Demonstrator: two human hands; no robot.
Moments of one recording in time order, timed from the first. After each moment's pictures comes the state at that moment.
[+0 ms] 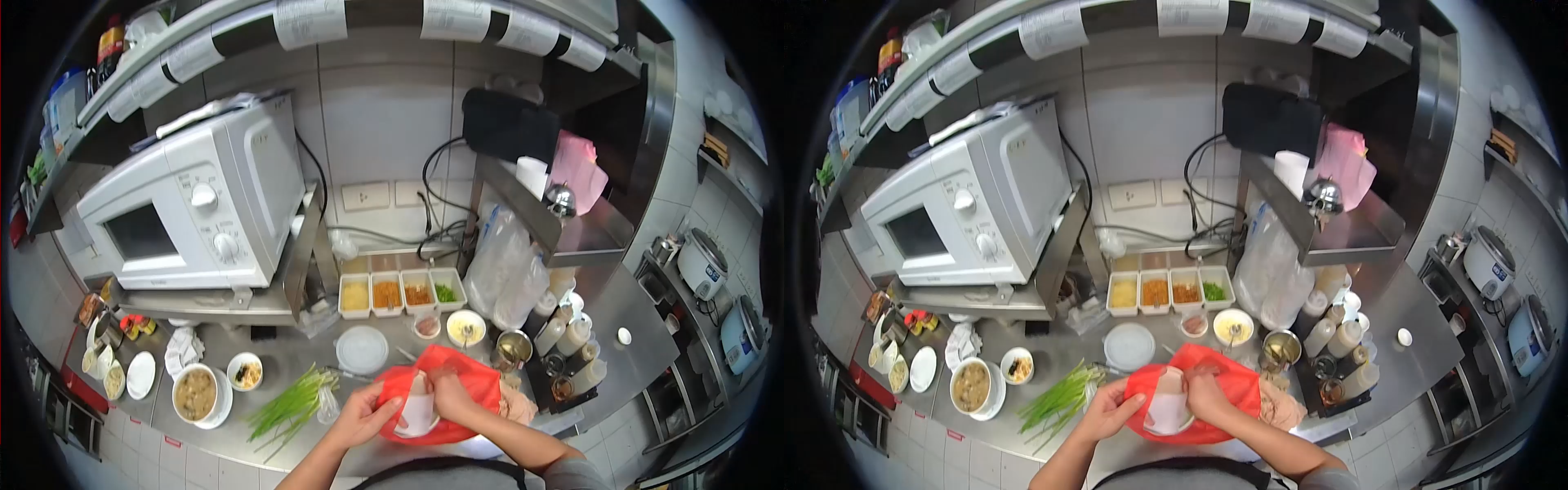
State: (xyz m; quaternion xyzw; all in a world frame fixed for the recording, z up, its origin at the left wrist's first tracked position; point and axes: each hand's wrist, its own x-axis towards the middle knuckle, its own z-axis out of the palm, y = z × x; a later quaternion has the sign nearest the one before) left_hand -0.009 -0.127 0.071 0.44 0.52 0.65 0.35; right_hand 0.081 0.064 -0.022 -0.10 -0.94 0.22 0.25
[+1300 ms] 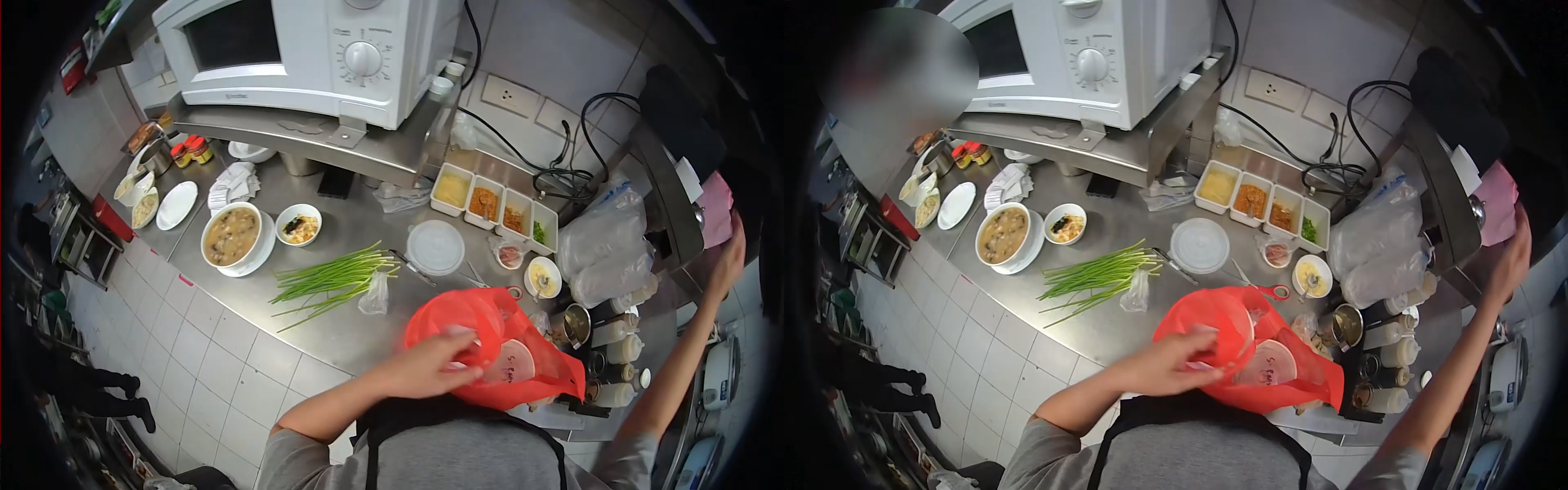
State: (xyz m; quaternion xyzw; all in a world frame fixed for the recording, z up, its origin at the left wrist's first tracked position) left_hand 0.010 -0.150 0.063 0.47 0.65 0.50 0.32; right_hand 0.142 0.322 0.260 -0.13 -0.78 0.03 0.61
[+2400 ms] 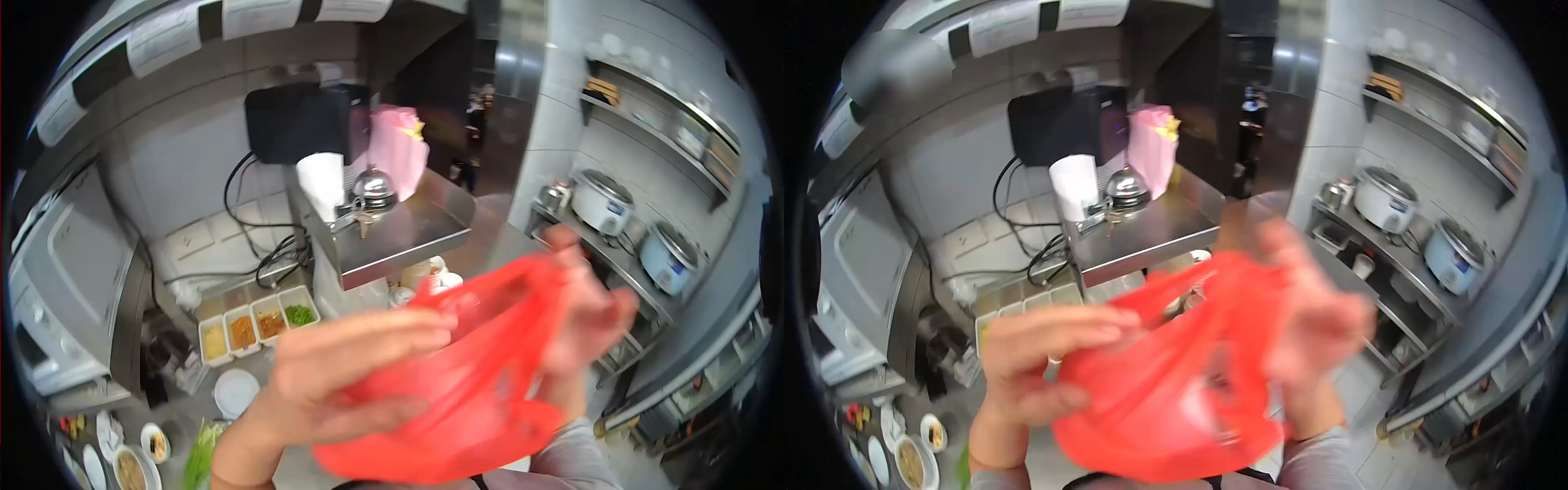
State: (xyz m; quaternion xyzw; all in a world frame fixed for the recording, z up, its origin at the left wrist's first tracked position) left_hand 0.095 0.073 0.262 0.78 0.25 0.58 0.01; right_hand 0.297 0.175 0.234 0.26 -0.35 0.85 0.29
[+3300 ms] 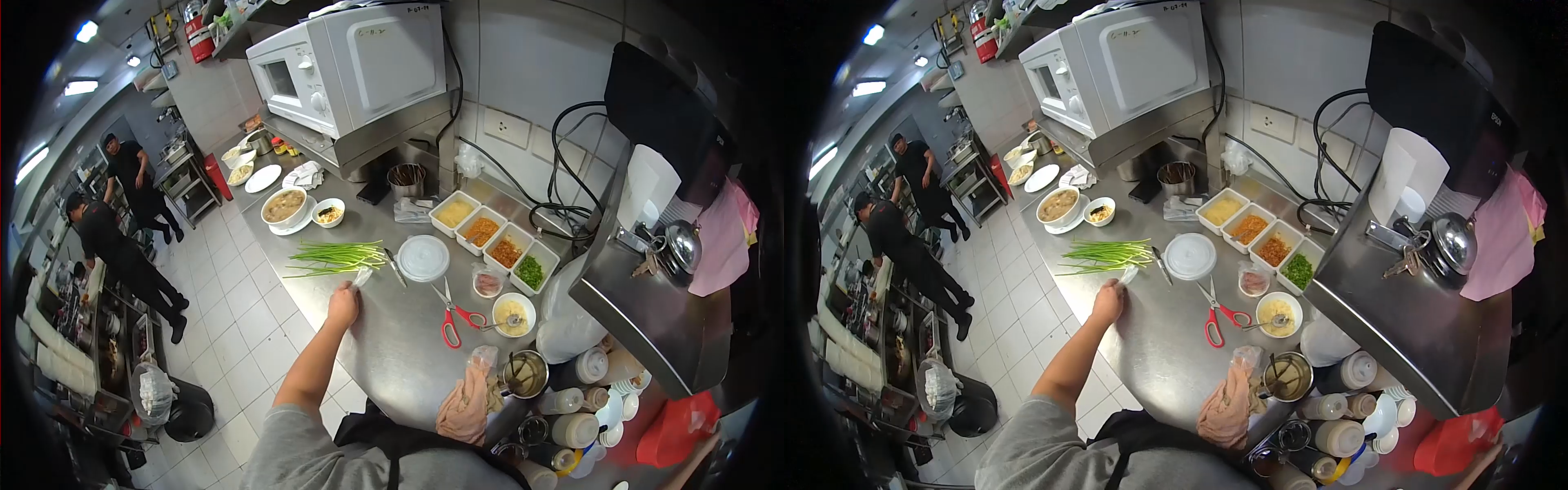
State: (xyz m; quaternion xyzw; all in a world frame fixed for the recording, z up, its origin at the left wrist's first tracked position) left_hand -0.003 -0.118 -0.123 0.03 0.97 0.17 -0.16; right_hand 0.426 0.914 -0.005 -0.31 -0.43 0.69 0.49
